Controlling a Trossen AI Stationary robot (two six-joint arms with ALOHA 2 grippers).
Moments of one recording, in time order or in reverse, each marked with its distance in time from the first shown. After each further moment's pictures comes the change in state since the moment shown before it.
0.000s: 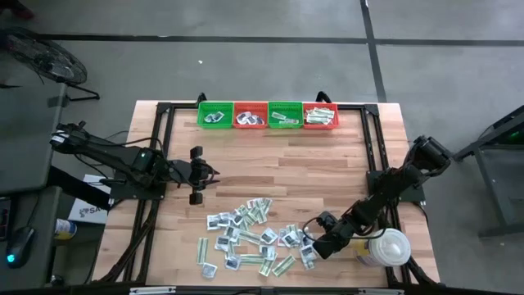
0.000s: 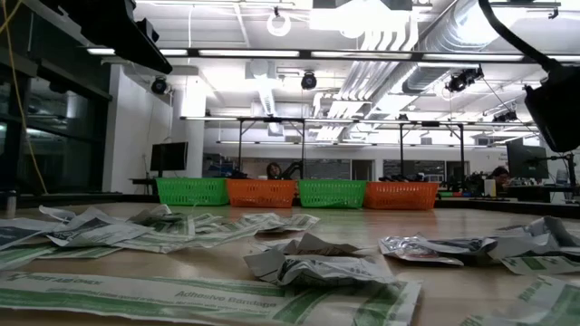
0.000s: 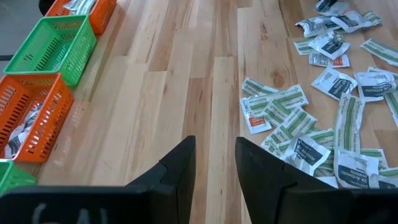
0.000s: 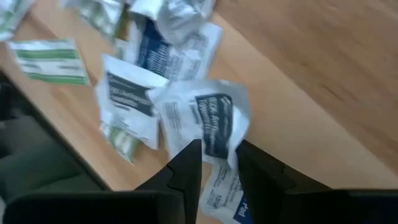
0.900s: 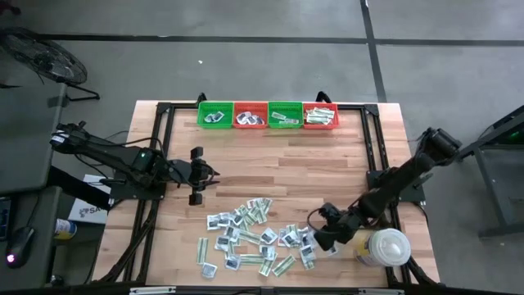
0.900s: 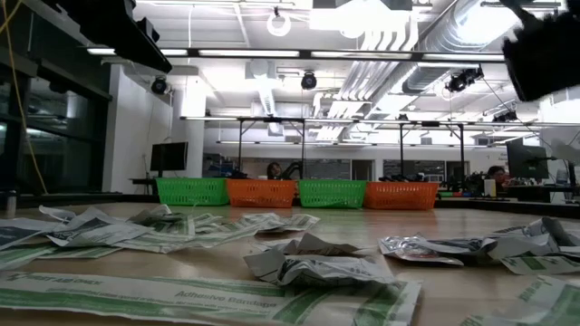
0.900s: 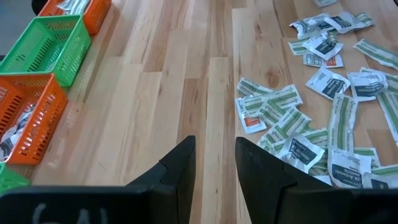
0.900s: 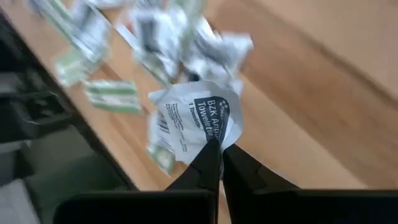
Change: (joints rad) left arm 0.000 0.000 0.000 0.005 0.019 0.000; right arm -0.024 -0.172 -0.005 -0.072 0.124 -0.028
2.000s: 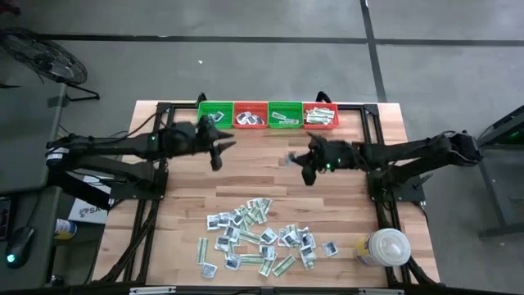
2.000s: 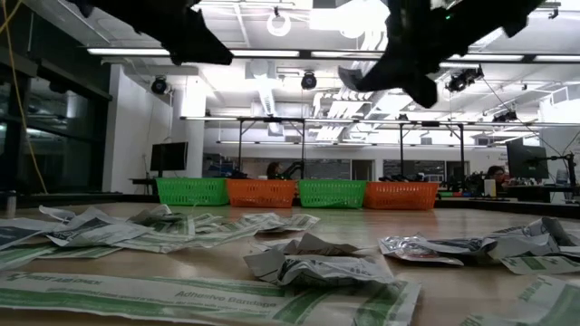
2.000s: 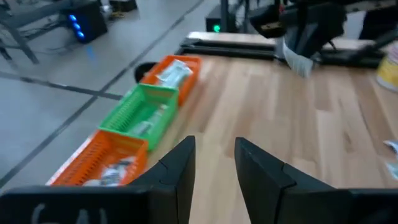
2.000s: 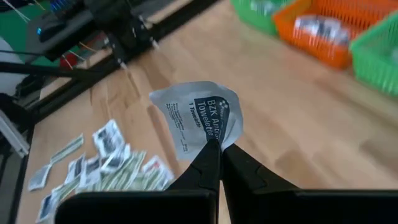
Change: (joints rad) left arm 0.444 0.070 0.000 0.428 0.140 0.158; right arm -0.706 -0.280 0.002 0.200 0.091 -1.052
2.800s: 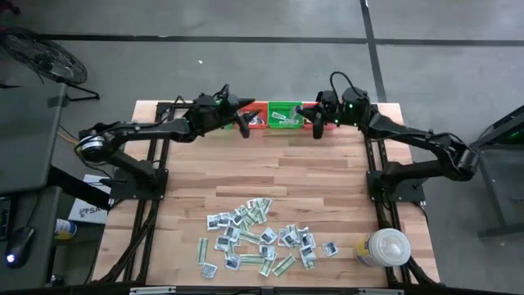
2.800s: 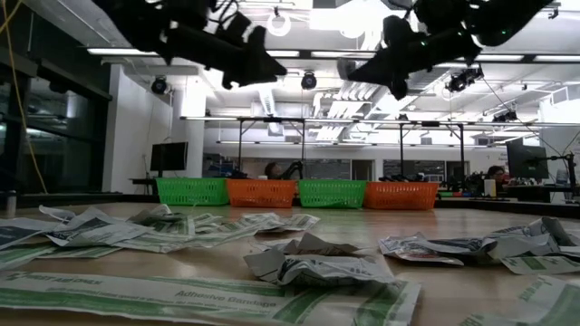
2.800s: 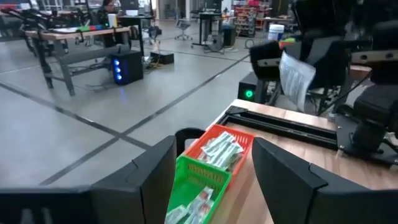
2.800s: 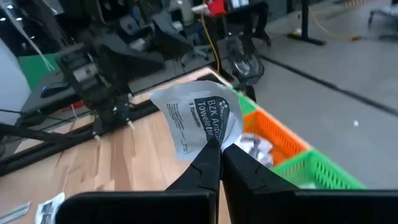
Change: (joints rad) left arm 0.292 0.450 0.126 0.590 0.155 -0.033; right arm -0.623 0.028 0.056 0.252 -0.547 -0.379
